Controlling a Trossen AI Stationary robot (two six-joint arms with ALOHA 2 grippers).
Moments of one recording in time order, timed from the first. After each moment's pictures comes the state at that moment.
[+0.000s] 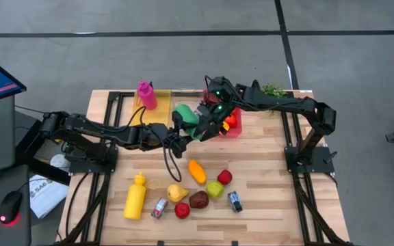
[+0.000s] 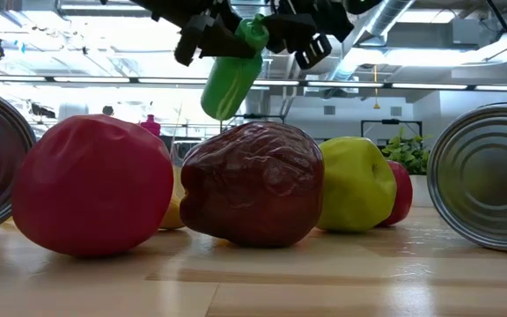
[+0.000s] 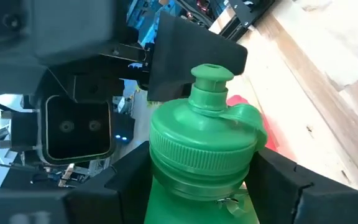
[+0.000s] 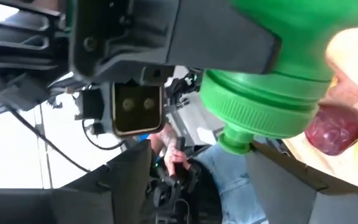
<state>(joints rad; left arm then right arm) -0.07 1.38 0.91 0.17 -0.47 0.91 -0.32 1.71 1.47 -0.35 -1.02 1.31</state>
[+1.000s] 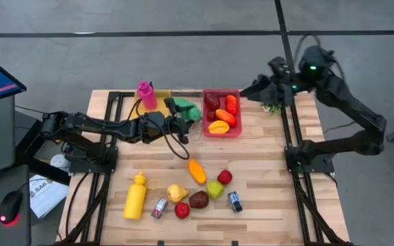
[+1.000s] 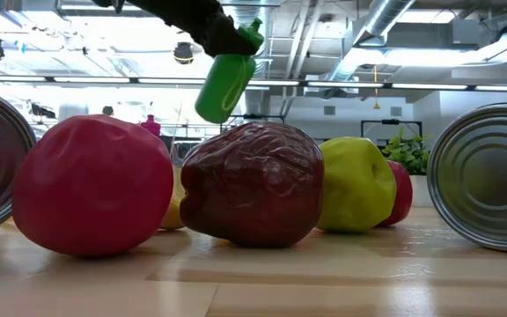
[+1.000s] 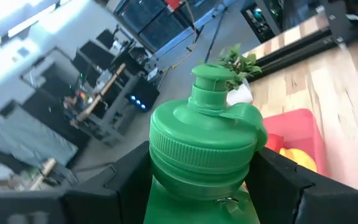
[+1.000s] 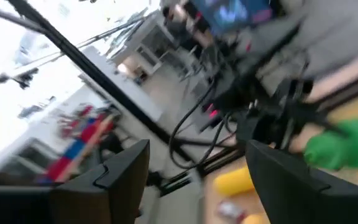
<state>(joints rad) 0.05 1.38 0.91 0.32 -0.57 0.65 -0.49 1.10 1.47 -0.42 -0.73 0.66</state>
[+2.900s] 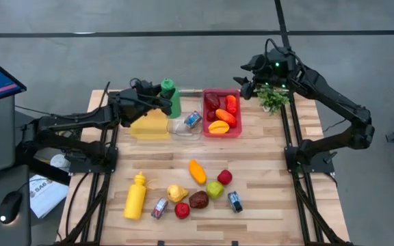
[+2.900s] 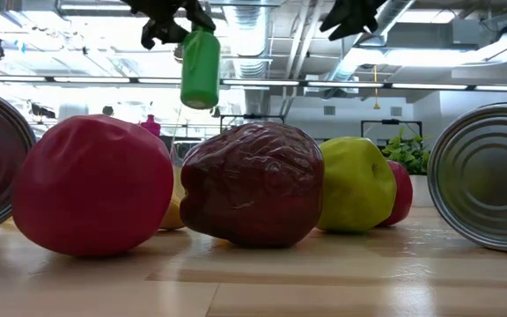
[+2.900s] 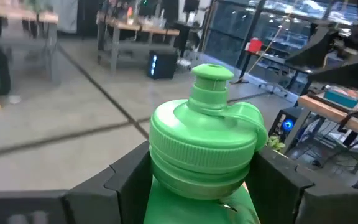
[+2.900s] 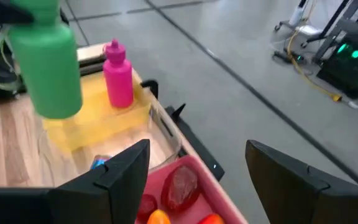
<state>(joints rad) 0.26 1.09 0.91 0.09 -0.57 -0.30 -0.57 1.27 1.47 -0.65 0.05 -0.11</state>
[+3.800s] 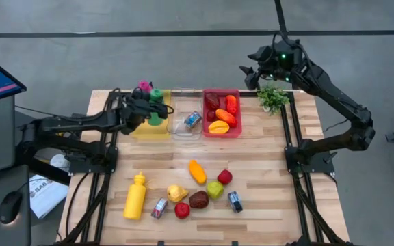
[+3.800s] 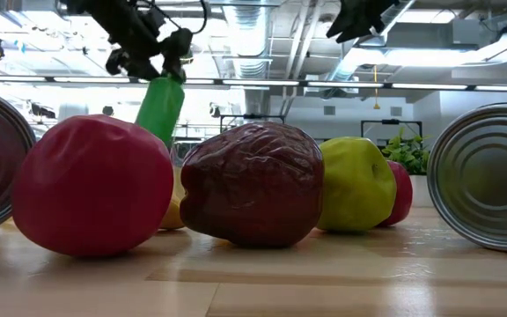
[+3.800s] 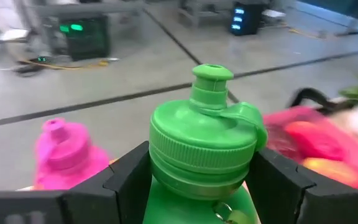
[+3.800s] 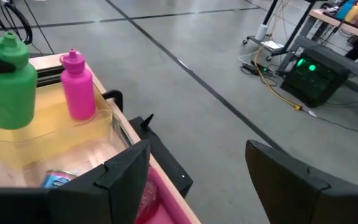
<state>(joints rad) 0.26 1.09 0.80 -0.19 -0.86 -0.45 -0.69 1.26 1.47 -0.59 0.05 -0.19</state>
